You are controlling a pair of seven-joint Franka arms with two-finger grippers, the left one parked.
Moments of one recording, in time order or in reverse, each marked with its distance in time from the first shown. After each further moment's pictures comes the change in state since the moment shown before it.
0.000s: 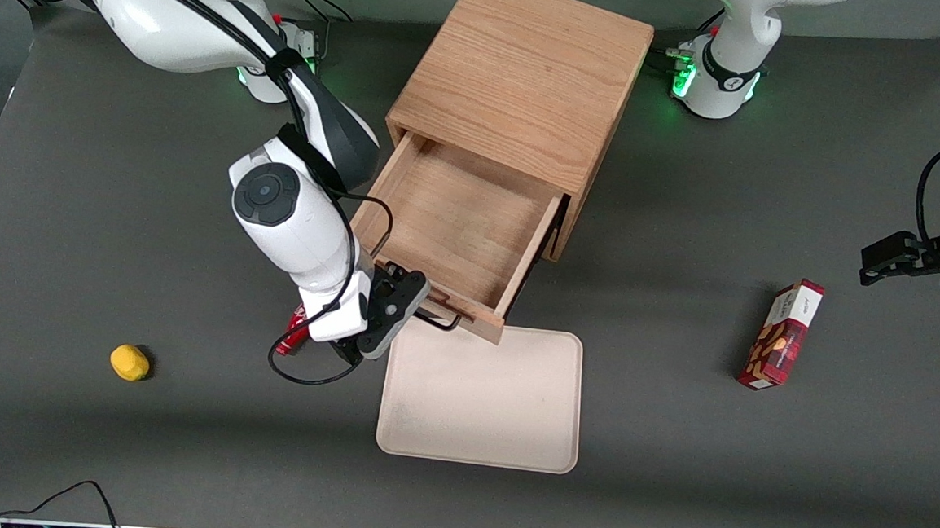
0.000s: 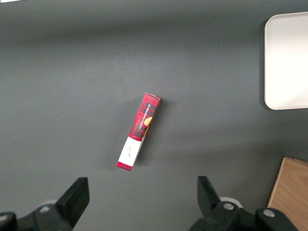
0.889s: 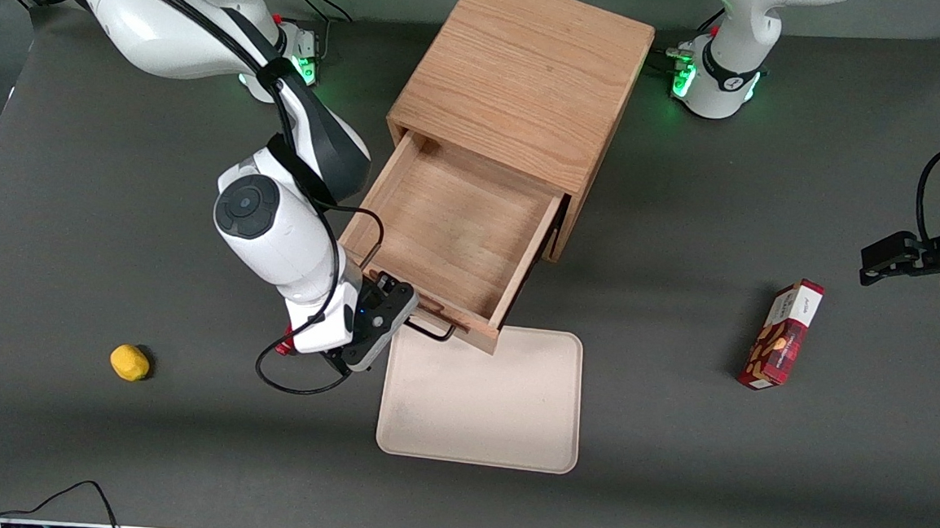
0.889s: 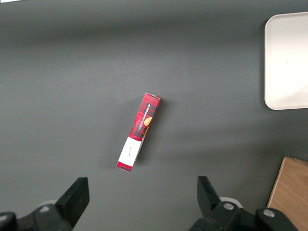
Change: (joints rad) arm 0.001 0.010 -0.031 0.023 0.079 0.029 -0.013
